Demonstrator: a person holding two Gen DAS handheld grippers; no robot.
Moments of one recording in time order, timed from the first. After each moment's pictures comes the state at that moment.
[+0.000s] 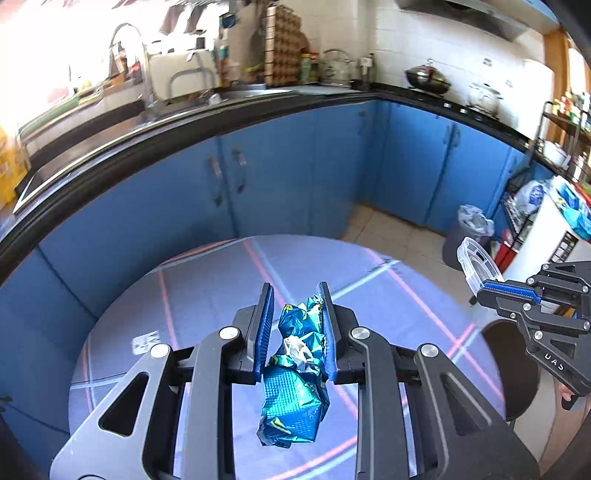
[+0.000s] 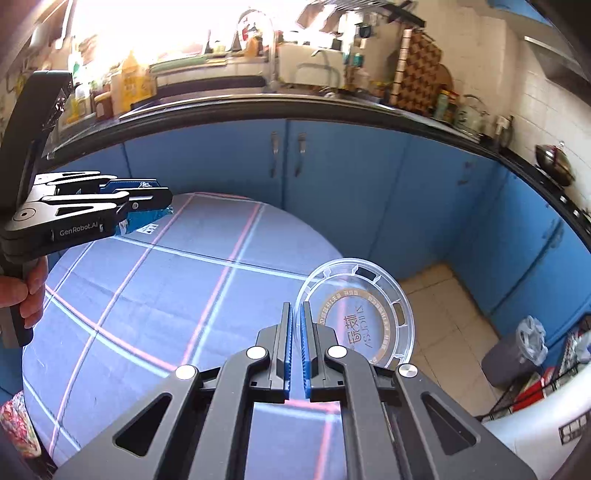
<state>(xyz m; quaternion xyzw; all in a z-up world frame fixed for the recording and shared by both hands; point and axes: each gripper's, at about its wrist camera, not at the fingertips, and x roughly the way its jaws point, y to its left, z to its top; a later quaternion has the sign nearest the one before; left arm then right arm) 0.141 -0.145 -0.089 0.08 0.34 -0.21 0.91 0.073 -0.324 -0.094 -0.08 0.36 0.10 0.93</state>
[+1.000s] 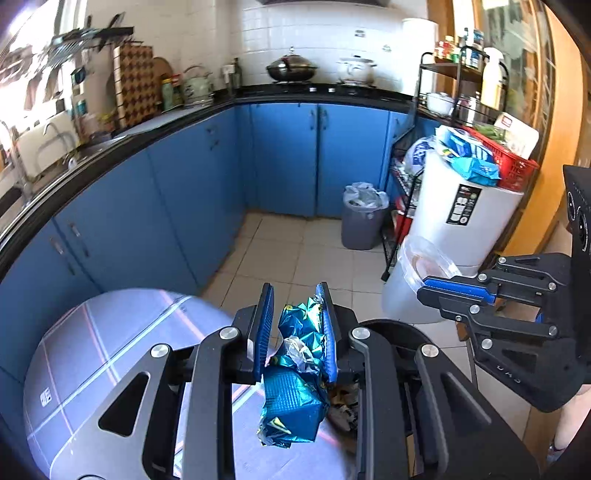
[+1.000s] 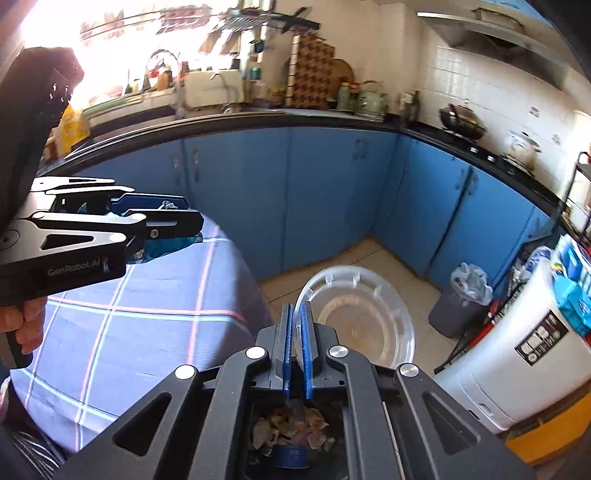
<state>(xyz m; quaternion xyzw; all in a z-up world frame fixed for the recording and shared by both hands) 0.034 -0.365 -0.062 0.15 0.30 -0.39 0.86 -0.052 -0.478 -0.081 -0.02 0.33 -0.03 0.94</state>
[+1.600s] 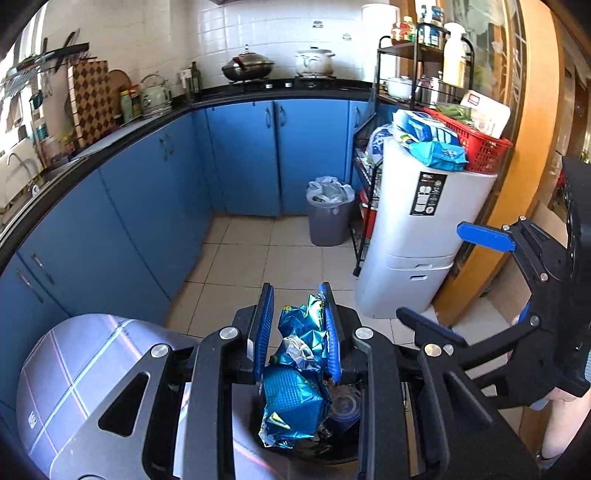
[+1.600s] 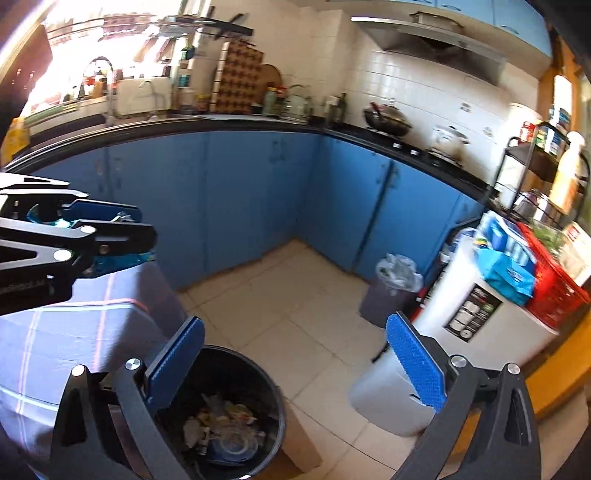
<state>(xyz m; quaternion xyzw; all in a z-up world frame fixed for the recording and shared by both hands) -0.003 -0.443 -0.065 0.18 0.30 -0.43 0.83 -0.096 -0.544 -0.088 -0.04 0.31 -0.17 0.93</state>
